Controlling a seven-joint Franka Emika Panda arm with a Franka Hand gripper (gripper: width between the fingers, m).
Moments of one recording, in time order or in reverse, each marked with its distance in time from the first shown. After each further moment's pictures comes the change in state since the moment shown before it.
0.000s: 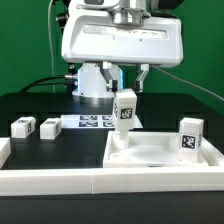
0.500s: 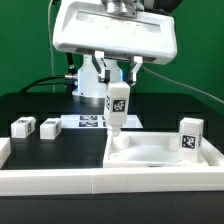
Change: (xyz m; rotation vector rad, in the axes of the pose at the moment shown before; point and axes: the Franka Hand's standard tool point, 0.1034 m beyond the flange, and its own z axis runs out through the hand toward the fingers) arm 0.003 0.007 -0.003 -0.033 0.064 -0.009
